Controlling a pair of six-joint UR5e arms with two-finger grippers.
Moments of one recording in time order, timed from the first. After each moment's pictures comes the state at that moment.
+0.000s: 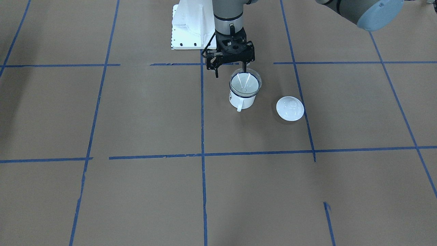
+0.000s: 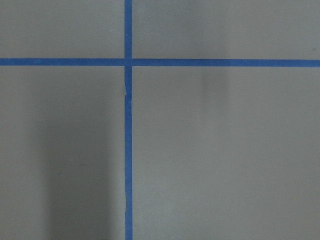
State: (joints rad) left arm -0.46 -2.32 -1.94 -1.20 -1.70 -1.38; right arm 1.57 -1.68 1.66 -1.57 2.29 0.01
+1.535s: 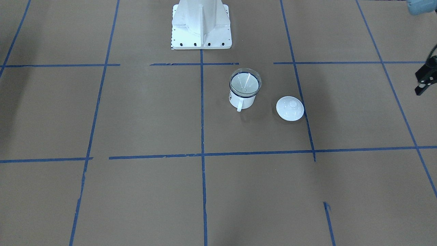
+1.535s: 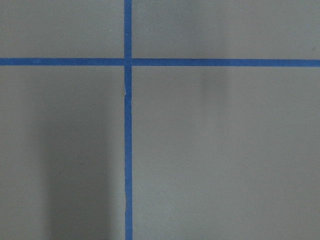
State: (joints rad) left arm -1.46 -1.76 -1.90 -1.33 -2.25 -0.02; right arm 1.57 -1.68 1.66 -1.57 2.29 0.01
